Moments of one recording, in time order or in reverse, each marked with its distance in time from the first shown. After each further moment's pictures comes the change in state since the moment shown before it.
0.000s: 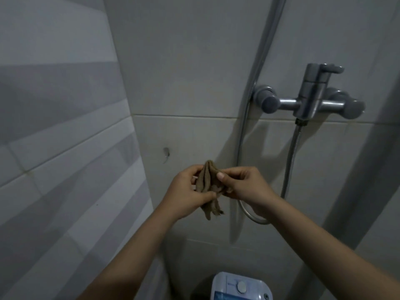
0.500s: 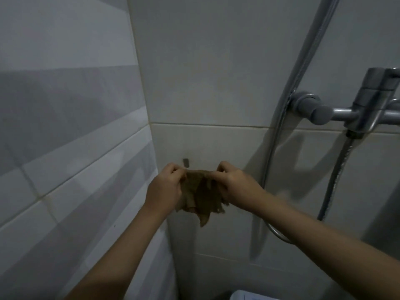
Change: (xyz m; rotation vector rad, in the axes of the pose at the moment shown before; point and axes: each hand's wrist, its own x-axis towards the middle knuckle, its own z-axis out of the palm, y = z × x) left_hand 0.054 -0.090 -0.092 0.715 0.275 0.337; right_hand 0.094 0.020 0.049 -1.255 -0.126 -0.631
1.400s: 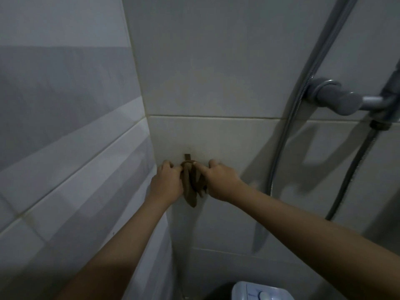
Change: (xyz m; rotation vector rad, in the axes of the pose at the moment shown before) left_hand 0.024 -0.055 0.054 0.121 -0.350 -0.299; right_hand 0.057 -0.005 0.055 -0.160 -0.314 0.251
